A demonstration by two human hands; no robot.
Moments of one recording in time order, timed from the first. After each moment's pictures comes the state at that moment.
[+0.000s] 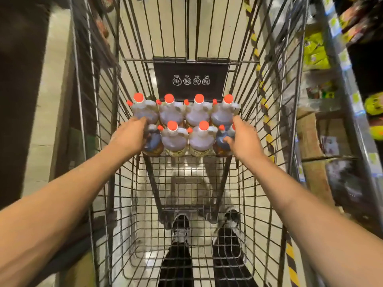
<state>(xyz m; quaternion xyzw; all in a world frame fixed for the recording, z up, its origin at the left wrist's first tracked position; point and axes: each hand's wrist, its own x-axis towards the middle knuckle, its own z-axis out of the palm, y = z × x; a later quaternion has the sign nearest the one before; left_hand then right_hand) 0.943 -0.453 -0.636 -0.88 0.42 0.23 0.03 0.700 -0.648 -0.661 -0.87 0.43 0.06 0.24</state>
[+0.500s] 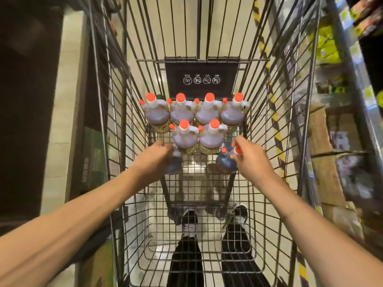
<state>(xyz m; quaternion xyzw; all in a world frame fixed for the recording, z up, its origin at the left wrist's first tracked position) 0.888 -0.410 -0.629 -0.80 0.51 0.31 -0.03 0.670 -0.591 -0.639 -0.87 0.39 0.05 0.31</state>
